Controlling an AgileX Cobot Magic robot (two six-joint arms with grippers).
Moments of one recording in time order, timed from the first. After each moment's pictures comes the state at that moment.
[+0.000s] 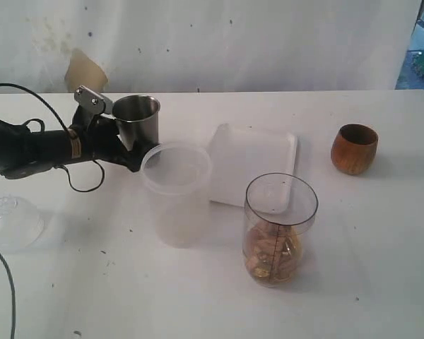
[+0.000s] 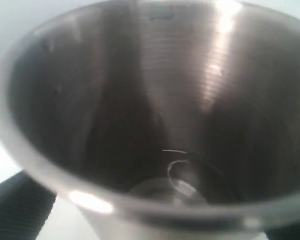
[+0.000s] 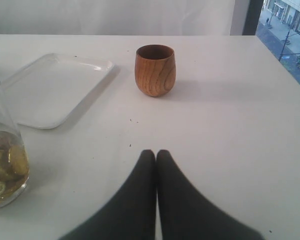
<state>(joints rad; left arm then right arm) -0.14 2.30 -1.32 1.02 -0.72 -0.62 0.11 0.00 -0.01 -0.10 0.34 0.08</state>
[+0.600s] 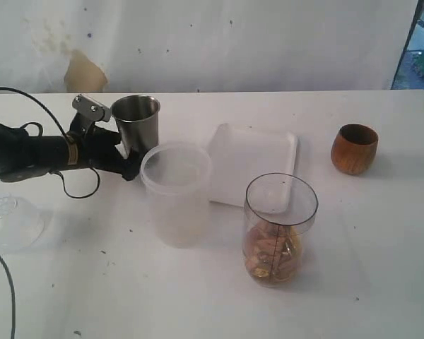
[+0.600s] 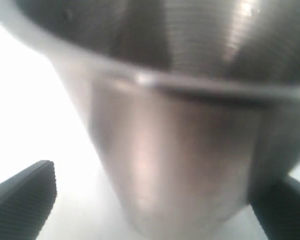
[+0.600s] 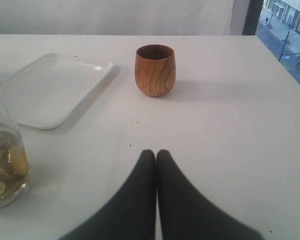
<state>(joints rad) -0.13 2.29 -1.29 1.07 -0.65 -0.67 0.11 0.00 -0.01 -0.10 0.34 0.08</state>
